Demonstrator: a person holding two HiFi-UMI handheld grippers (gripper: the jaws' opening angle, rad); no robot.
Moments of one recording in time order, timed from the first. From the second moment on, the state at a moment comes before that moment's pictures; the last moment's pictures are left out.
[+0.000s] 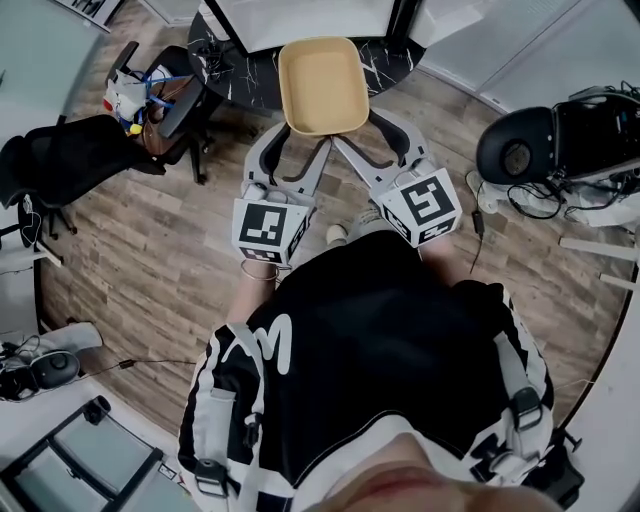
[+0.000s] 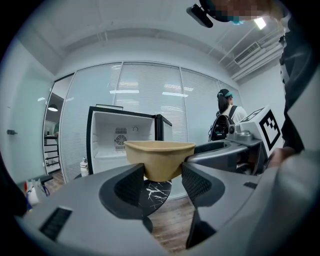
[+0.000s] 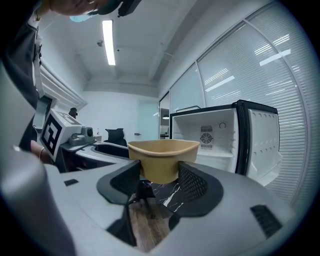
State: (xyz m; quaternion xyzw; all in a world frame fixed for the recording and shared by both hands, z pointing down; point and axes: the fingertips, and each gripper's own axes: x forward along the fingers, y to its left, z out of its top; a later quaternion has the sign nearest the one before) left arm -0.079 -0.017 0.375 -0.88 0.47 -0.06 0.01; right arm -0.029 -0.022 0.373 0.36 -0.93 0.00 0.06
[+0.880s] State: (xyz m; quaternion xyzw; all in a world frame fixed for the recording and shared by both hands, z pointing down) left arm -0.010 0.091 0.360 -0.85 0.52 -0.04 0.01; right arm 0.039 0.079 0.356 0.32 -0.95 -0.01 0.06
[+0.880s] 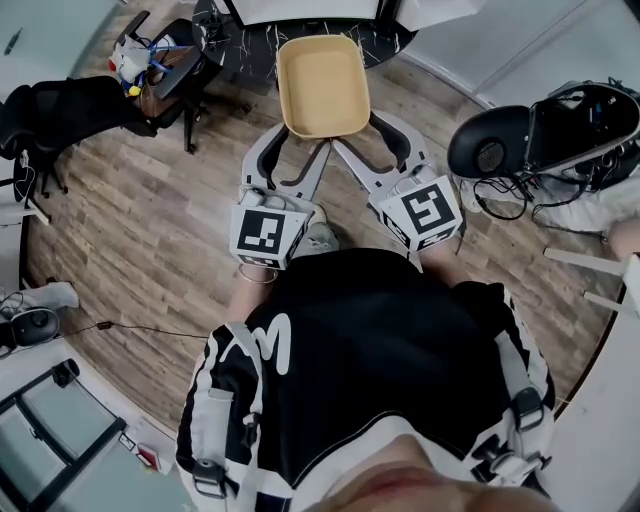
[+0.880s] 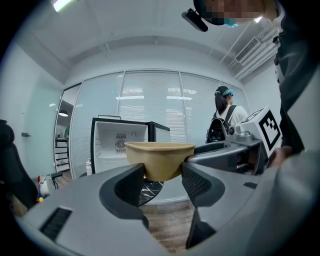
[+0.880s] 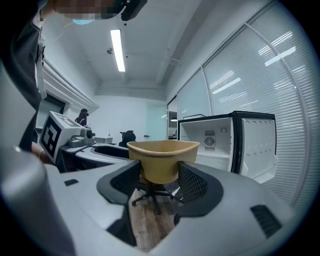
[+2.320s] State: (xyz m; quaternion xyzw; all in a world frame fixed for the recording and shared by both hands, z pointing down) left arm 0.027 0.206 0.355 -0.84 0.54 -0.02 0.02; right arm 0.076 0.193 0.353 0.31 -0.95 -0.02 0.03
